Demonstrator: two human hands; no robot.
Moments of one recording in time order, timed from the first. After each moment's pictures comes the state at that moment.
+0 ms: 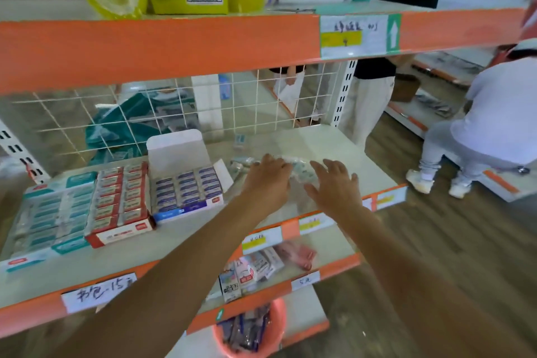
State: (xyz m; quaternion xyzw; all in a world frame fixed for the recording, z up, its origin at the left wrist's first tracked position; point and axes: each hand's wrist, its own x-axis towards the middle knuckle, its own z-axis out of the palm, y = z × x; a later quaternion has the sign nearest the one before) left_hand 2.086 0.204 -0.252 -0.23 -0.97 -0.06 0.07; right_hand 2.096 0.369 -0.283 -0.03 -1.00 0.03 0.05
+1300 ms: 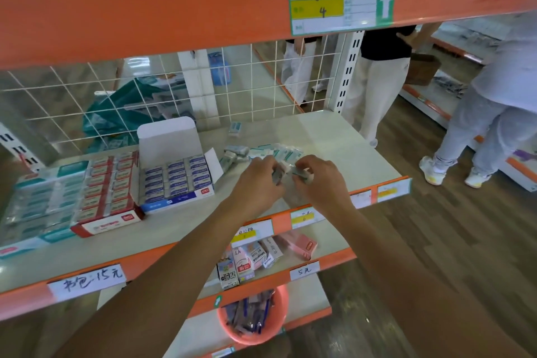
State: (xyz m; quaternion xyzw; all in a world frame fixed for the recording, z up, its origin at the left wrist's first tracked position) left_hand 2.094 0.209 -0.267 -0.10 -0.94 -0.32 -0.02; right_hand 2.096 0.364 -0.293 0.03 -0.94 0.32 0.13
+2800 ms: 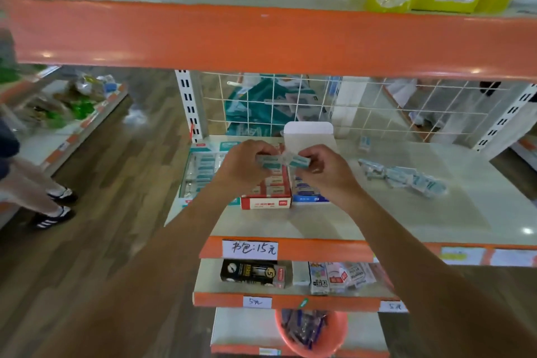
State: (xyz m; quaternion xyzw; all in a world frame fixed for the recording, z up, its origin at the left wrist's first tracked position) left_hand 2.142 -0.071 -0.224 0.02 -0.94 -0.32 0.09; right_hand 2.095 0.111 -0.247 0.19 -0.85 0.50 -0.04
